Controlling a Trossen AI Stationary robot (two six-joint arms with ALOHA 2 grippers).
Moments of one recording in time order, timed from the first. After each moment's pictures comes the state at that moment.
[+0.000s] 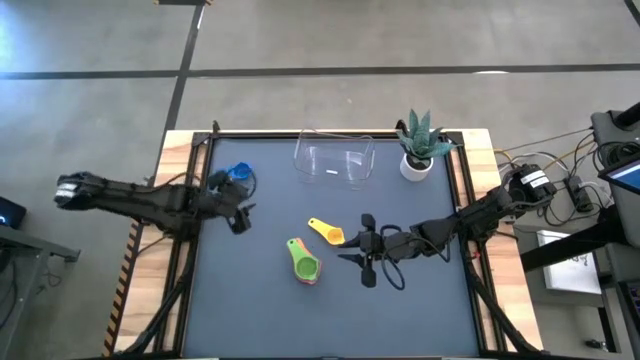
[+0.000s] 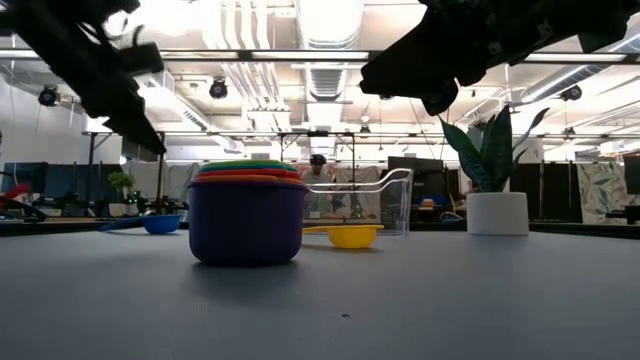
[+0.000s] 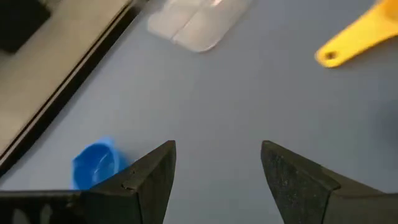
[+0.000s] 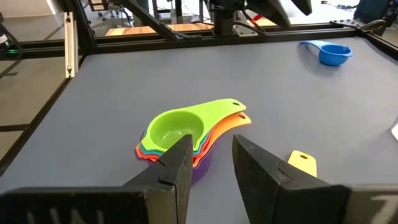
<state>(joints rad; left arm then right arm) -0.05 0.81 0.53 -0.63 -0.55 -0.31 0.35 1.52 0.70 0.49 0.34 0.19</state>
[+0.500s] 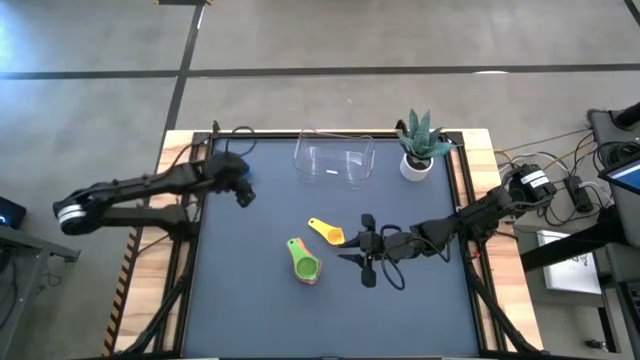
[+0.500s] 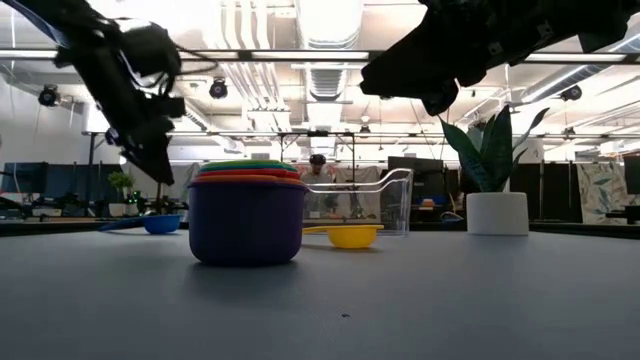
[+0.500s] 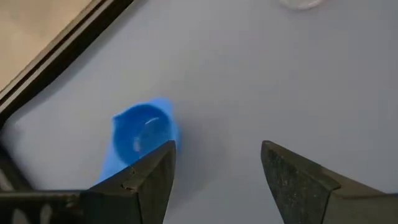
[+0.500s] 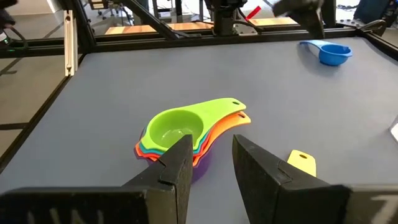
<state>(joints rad) 0.50 0.97 0.55 -0.57 -0.26 -0.12 0.35 1.52 0.70 0.49 0.34 0.19</state>
